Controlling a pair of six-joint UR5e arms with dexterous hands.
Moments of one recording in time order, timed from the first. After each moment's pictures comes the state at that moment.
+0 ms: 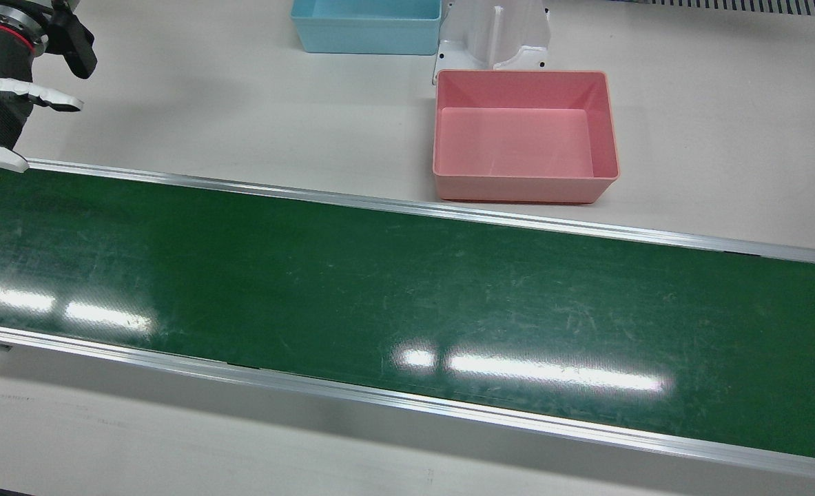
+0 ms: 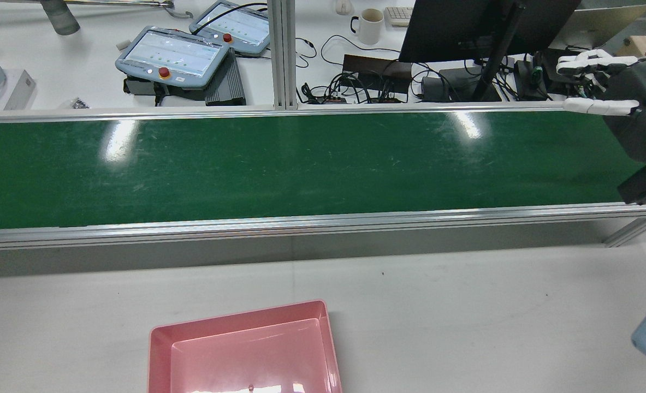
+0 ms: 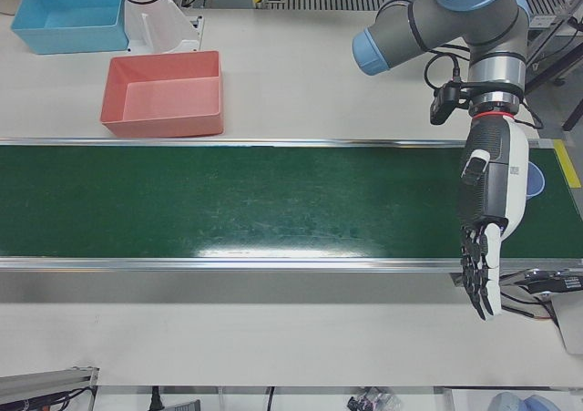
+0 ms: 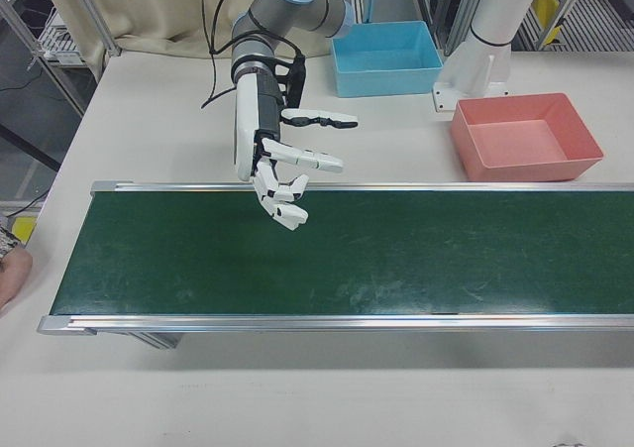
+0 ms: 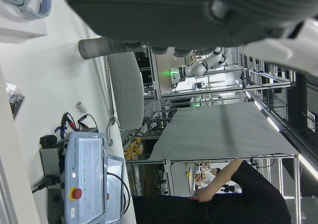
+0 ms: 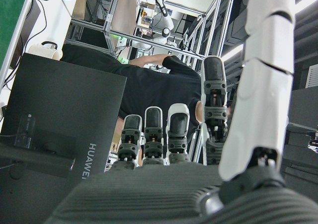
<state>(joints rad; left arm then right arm) -1.46 -1.86 -1.67 0.42 1.75 0.12 0.97 -1.60 2.18 -3.52 -0.99 -0.32</state>
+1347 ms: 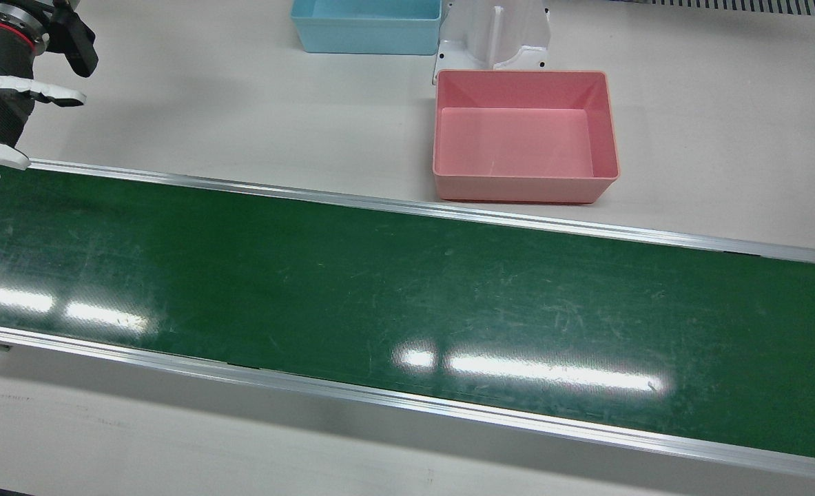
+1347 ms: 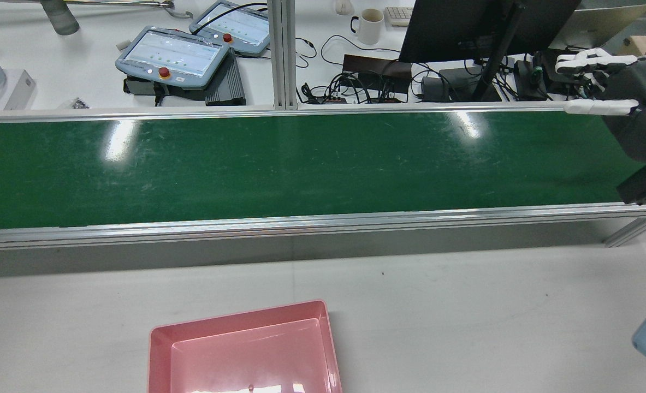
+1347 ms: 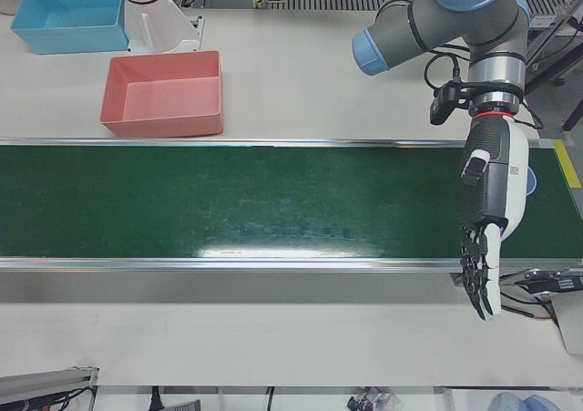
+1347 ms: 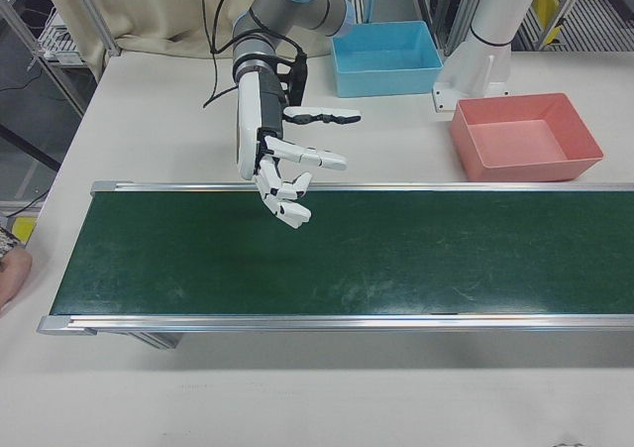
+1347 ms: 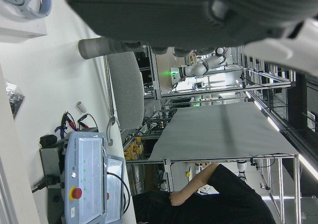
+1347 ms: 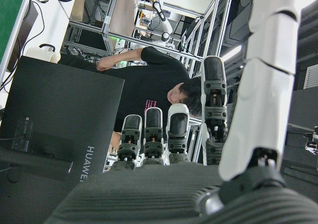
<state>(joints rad) -1.46 -1.86 -1.67 0.42 1.75 0.12 0.97 -1.60 2.19 -3.52 -0.99 -0.32</state>
